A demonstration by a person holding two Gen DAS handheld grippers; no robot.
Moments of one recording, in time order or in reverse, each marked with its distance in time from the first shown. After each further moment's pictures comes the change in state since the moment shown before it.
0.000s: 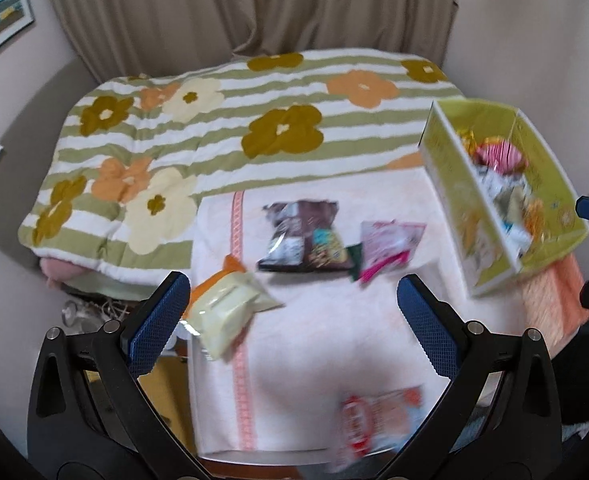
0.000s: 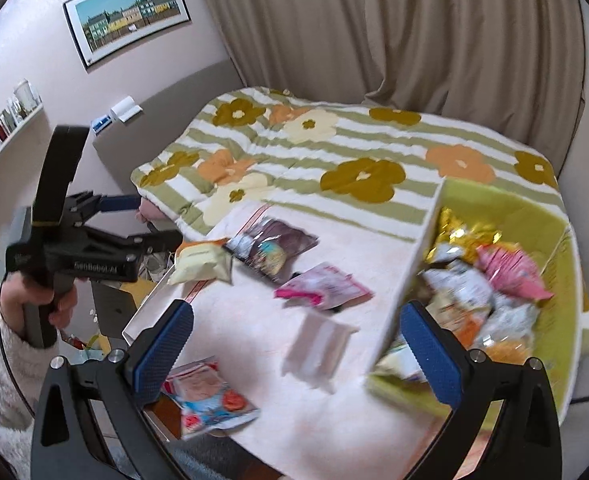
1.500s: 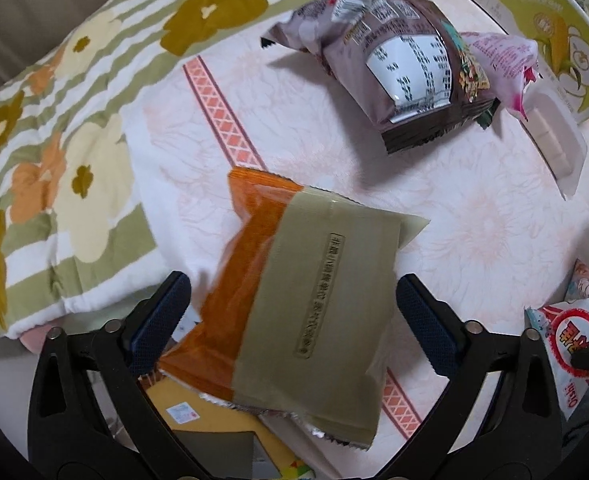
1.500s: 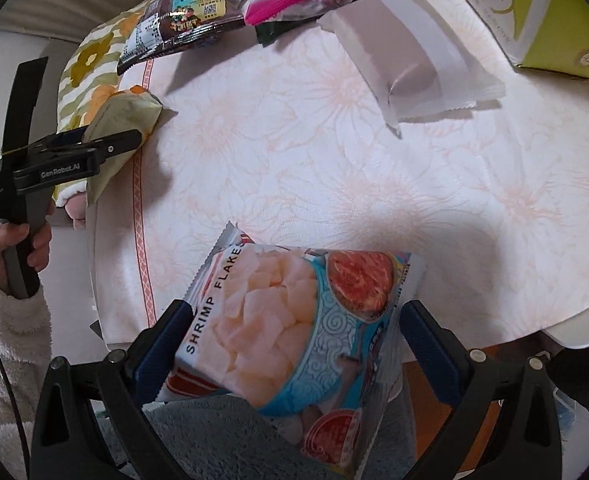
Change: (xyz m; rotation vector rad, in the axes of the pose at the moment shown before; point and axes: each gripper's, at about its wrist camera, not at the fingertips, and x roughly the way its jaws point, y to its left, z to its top) left arm 0.221 0.075 -0.049 0.384 0.364 -0.170; right arm 0.166 0.063 -0.139 0.692 0.473 -0.068
